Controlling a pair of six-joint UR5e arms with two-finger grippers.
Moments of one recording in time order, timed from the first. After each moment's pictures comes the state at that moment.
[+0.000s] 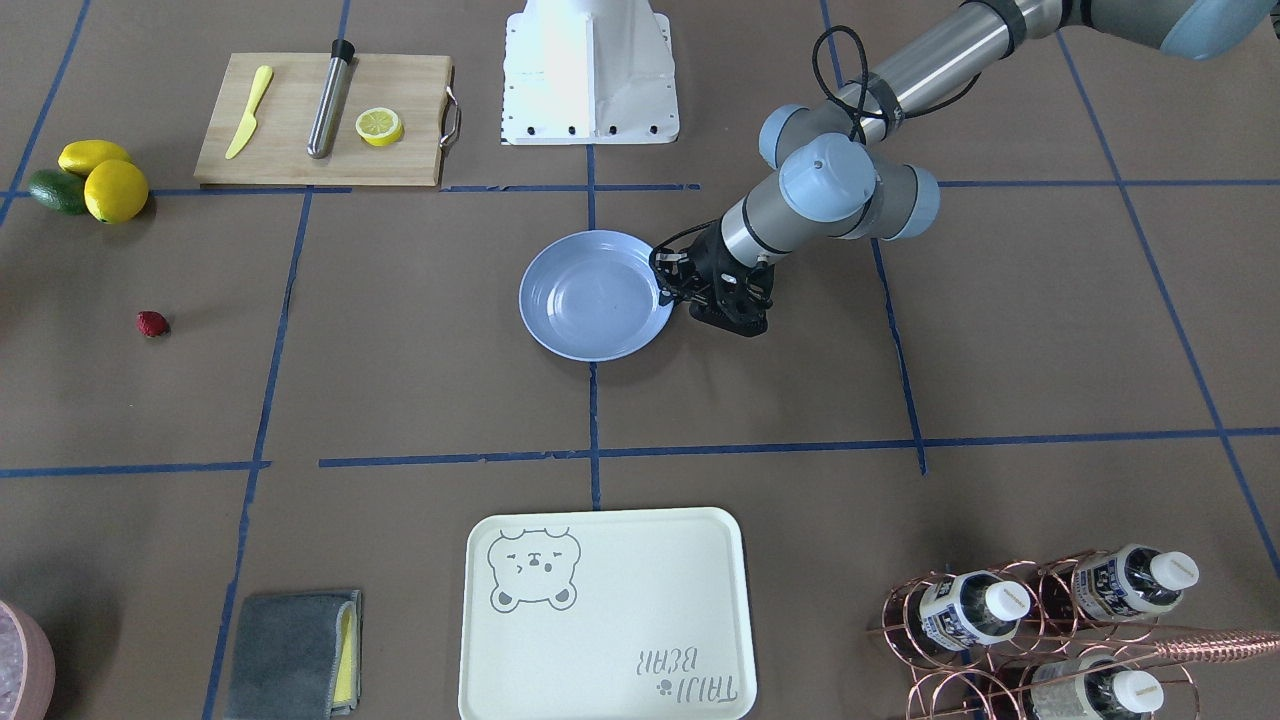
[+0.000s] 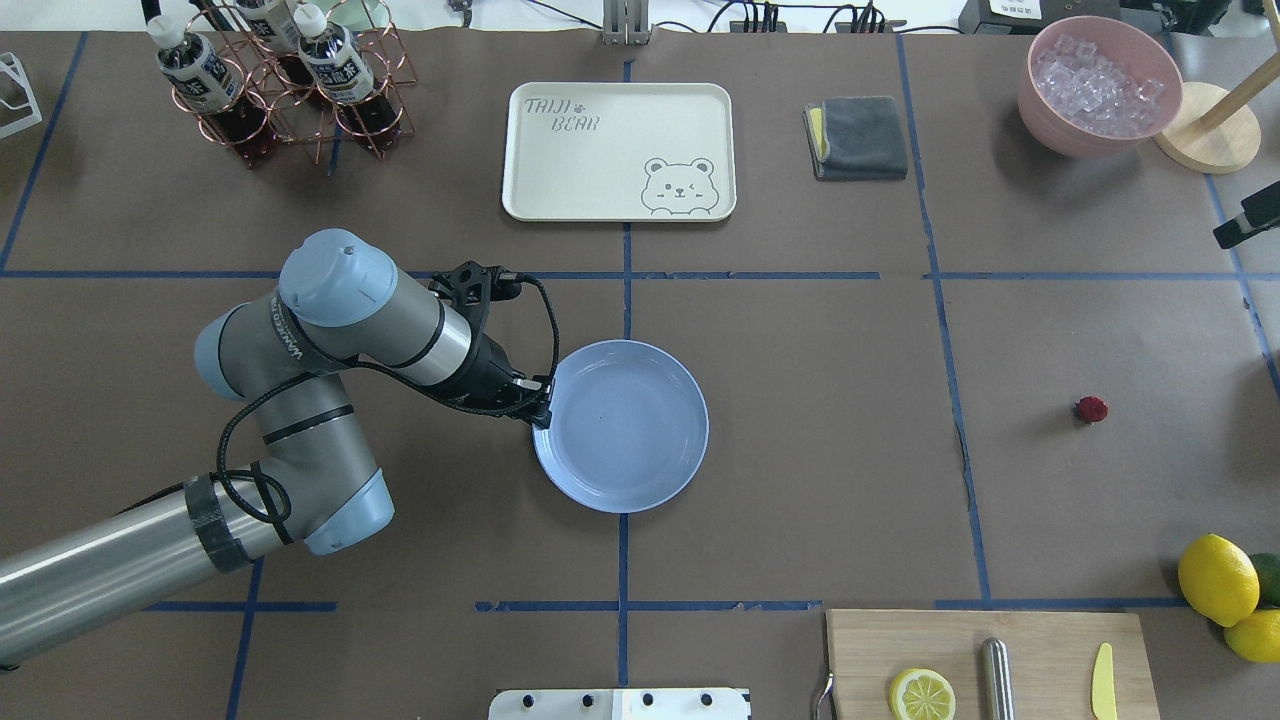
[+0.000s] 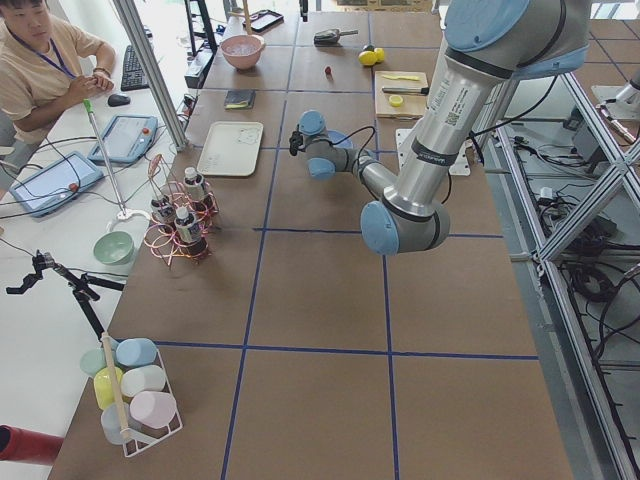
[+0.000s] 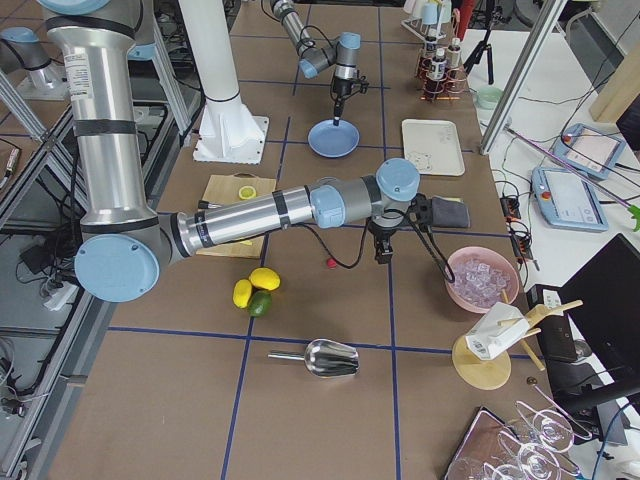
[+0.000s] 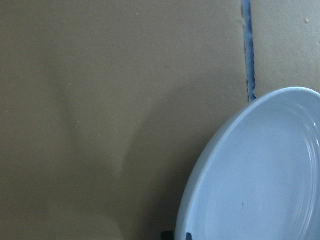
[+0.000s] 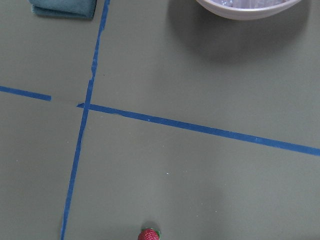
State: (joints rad) left arm -0.56 -2.14 -1.44 -2.29 -2.20 -1.21; right arm 1.38 -1.49 1.77 -1.57 2.53 0.15
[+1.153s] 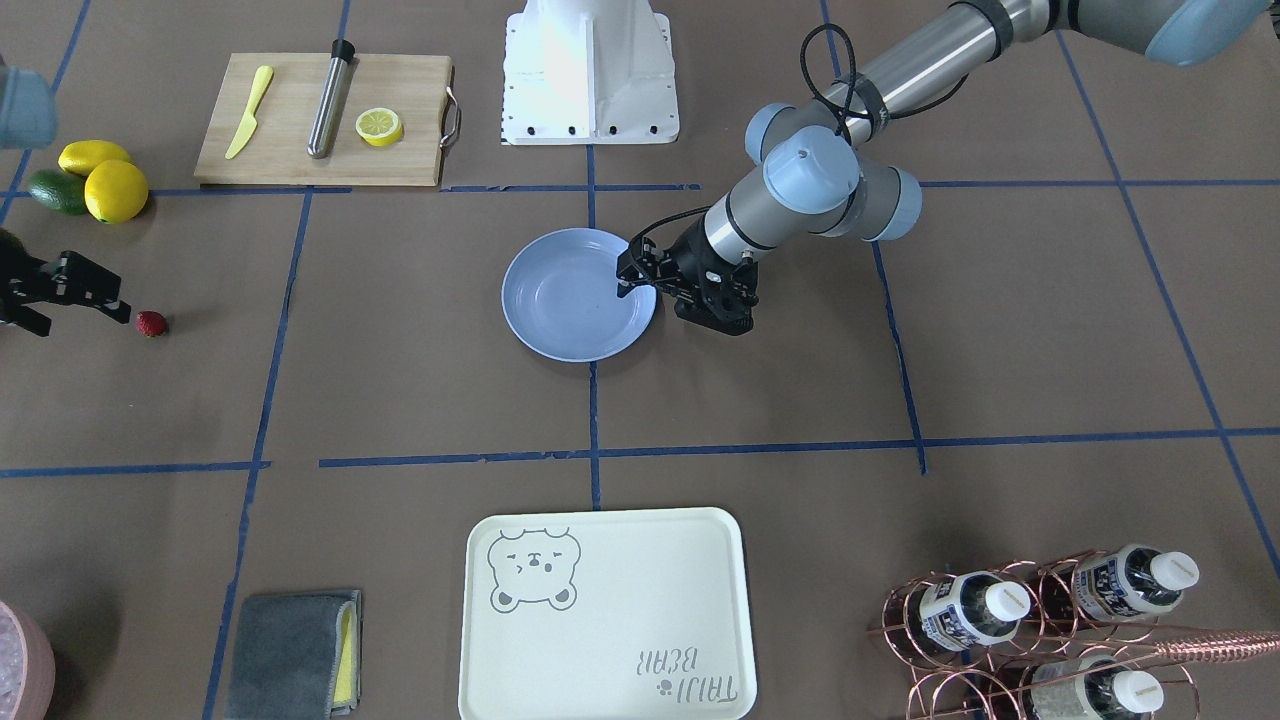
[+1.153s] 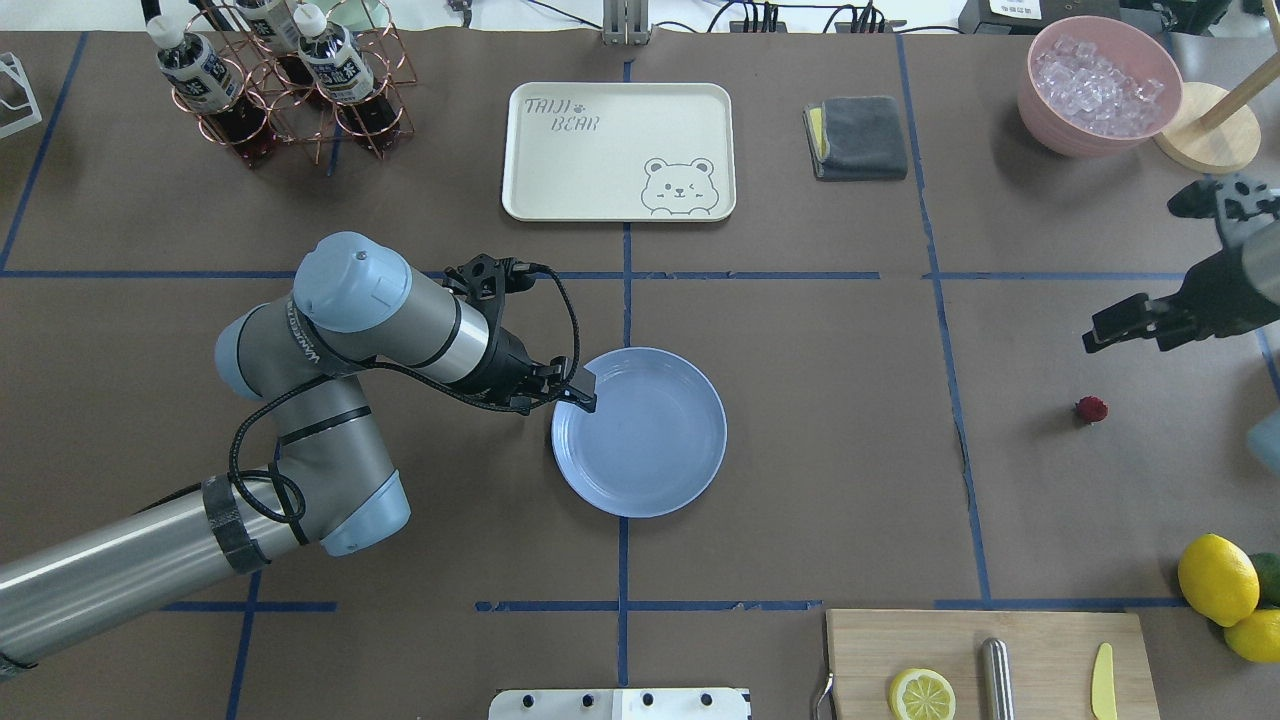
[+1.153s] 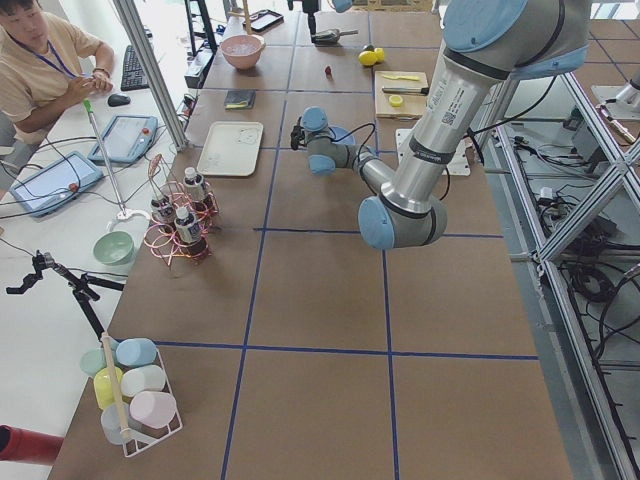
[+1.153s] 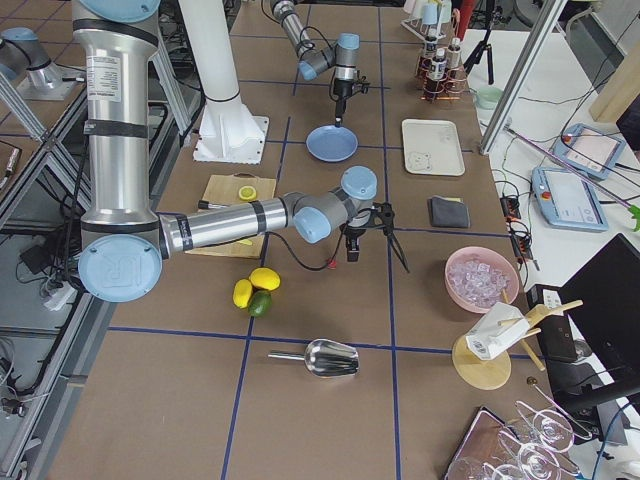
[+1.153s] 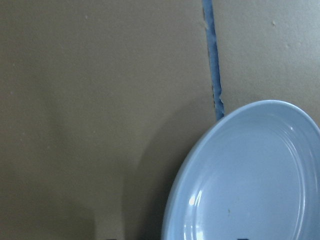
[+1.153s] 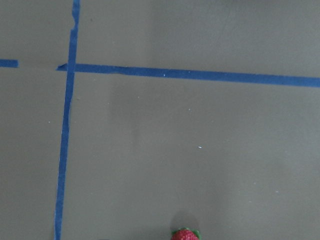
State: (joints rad) left arm -0.56 -2.16 -1.44 -2.34 -2.14 -1.28; right arm 0.99 -1.63 1.77 -1.08 2.23 0.77
